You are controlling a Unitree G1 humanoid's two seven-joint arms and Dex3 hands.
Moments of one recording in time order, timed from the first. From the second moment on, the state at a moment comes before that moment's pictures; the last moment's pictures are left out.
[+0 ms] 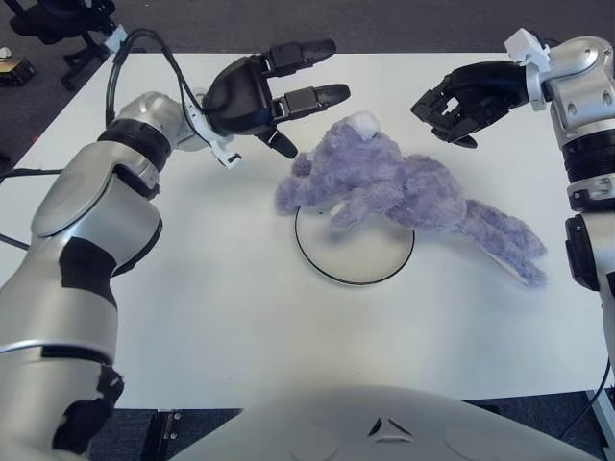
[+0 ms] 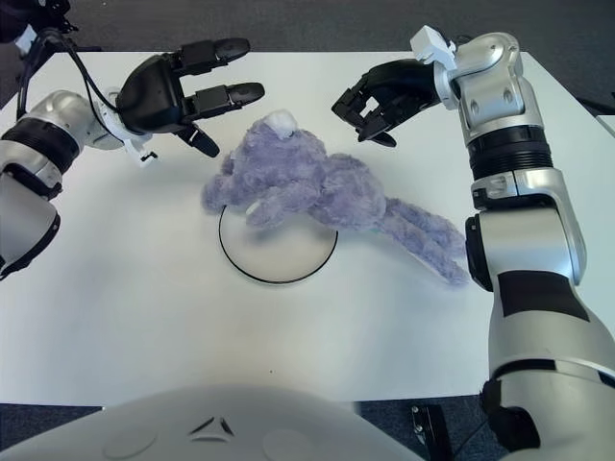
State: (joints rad) left arm -1.21 0.58 -0.92 1.10 1.31 -0.95 1.38; right arm -1.07 -0.65 0.23 0.59 -0.09 0.06 1.30
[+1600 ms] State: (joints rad) left arm -1.16 0.54 -0.92 1.03 1.28 -0.98 1.38; right arm -1.00 -0.68 0.15 0.49 -0.06 0.07 1.22
